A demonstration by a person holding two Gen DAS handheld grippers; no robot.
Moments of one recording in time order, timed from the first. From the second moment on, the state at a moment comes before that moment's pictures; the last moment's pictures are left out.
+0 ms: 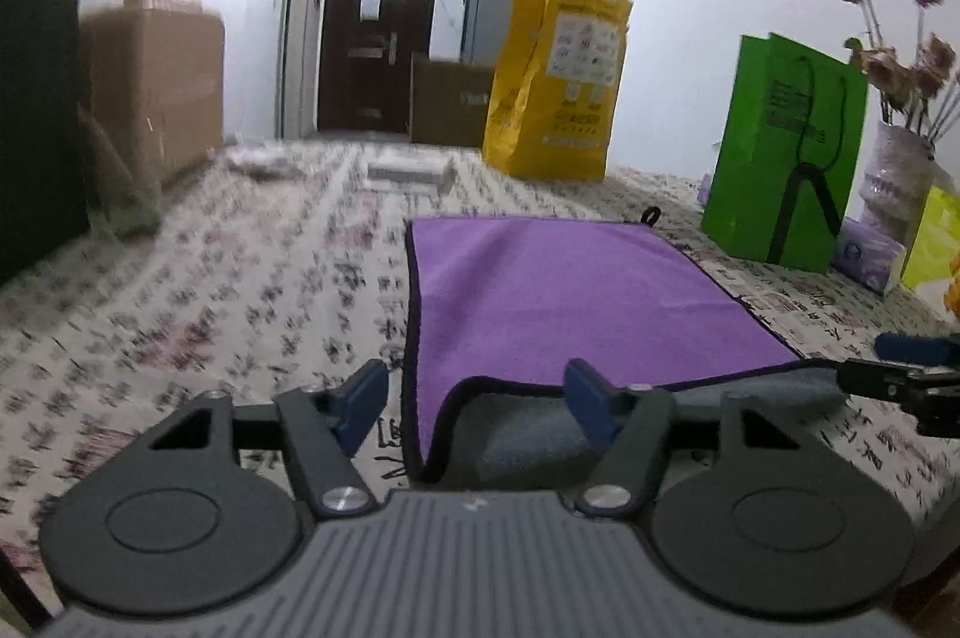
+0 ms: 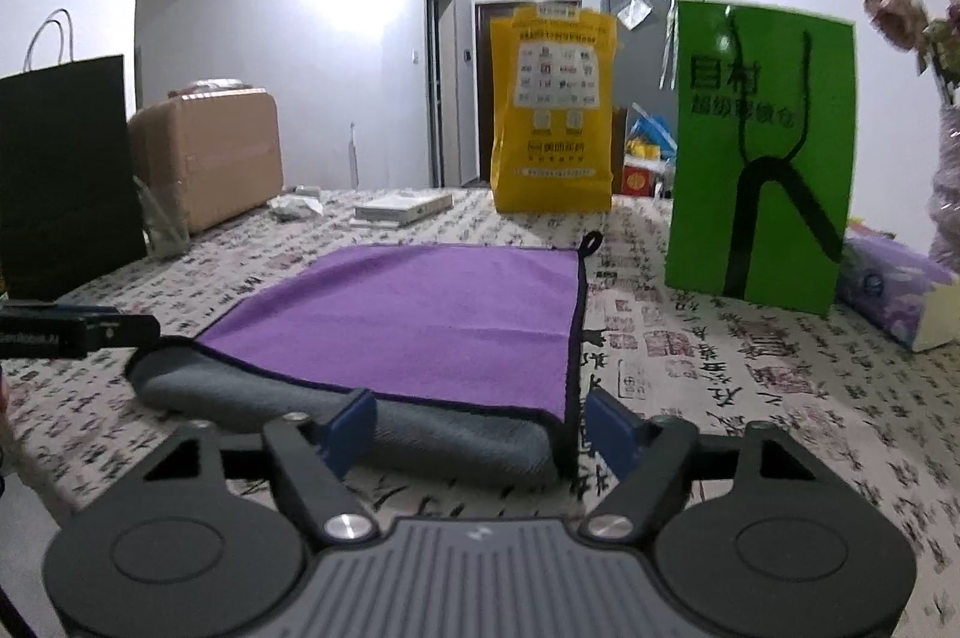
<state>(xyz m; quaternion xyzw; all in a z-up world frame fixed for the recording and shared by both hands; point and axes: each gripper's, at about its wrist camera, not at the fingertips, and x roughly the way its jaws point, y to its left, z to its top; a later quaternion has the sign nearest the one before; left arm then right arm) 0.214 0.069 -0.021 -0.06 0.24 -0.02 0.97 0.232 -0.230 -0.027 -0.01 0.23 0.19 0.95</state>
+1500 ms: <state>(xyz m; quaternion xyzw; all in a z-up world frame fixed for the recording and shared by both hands) 0.429 0.112 0.023 -0.05 0.27 -0.04 0.96 0.472 -0.197 -0.004 -0.06 0.25 0.20 0.94</state>
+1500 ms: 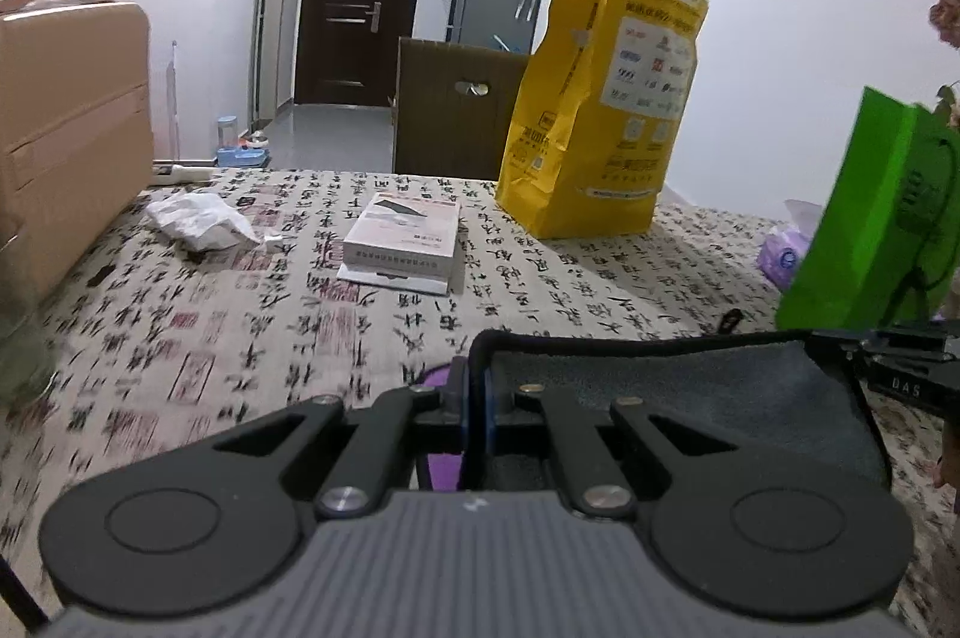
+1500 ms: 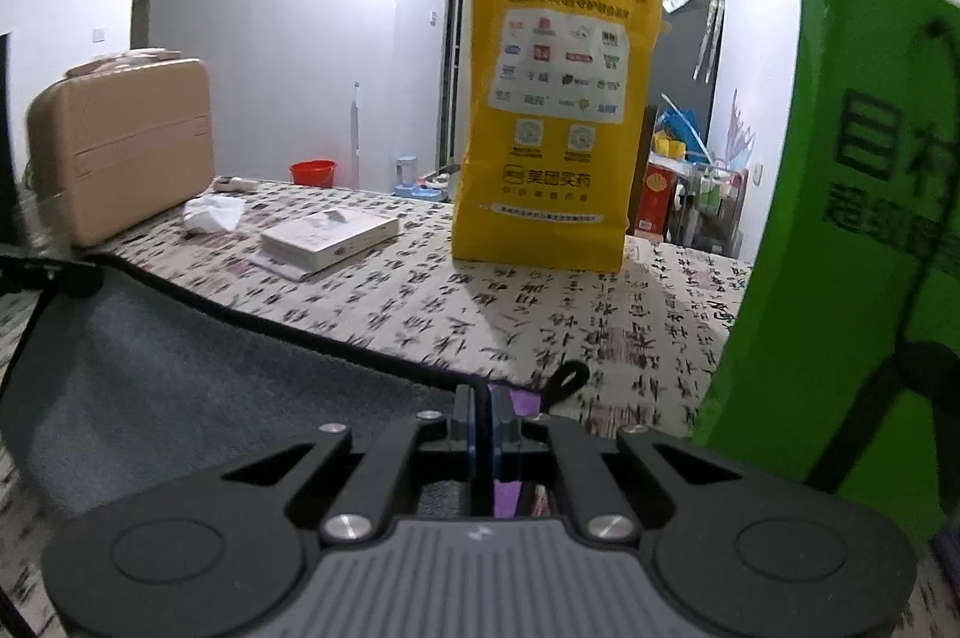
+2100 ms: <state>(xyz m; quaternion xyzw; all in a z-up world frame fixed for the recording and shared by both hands) 0.522 0.123 -0.022 -0.06 0.34 -0.02 0.94 0.558 -0.184 -0.043 -0.06 0.31 0.20 0.93</state>
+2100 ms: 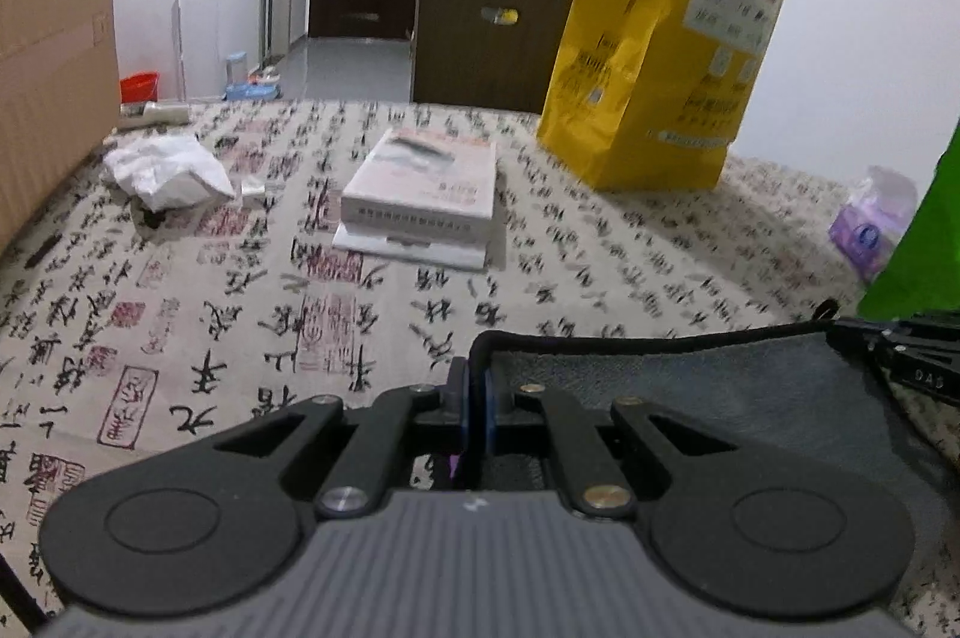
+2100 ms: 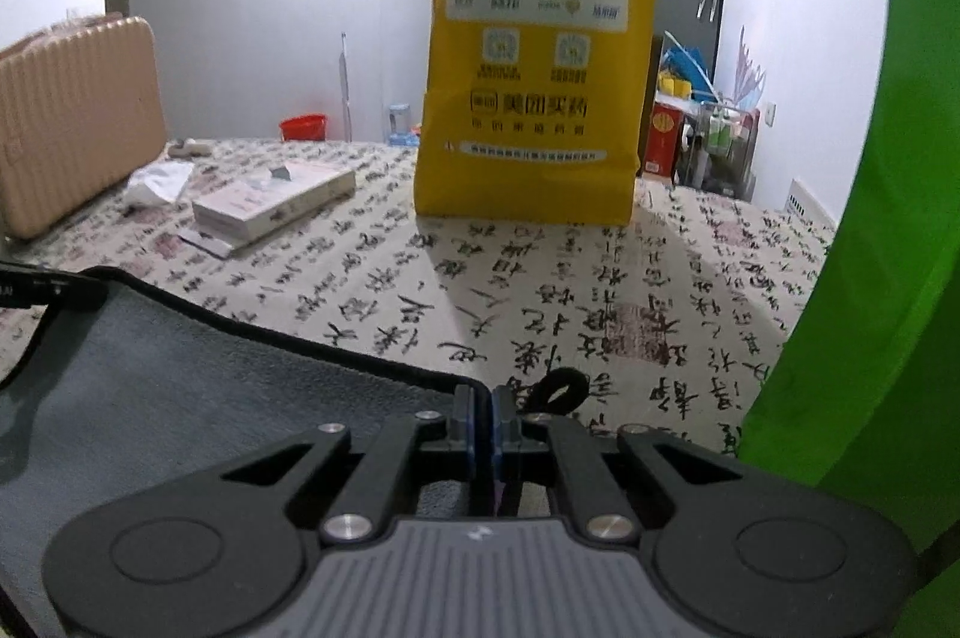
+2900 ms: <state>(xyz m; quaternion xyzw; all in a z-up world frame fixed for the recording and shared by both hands) 0.490 0.126 -0.006 -0.04 0.34 0.03 0.94 0.533 -0.193 -0.028 -0.02 0.31 0.19 0.93</state>
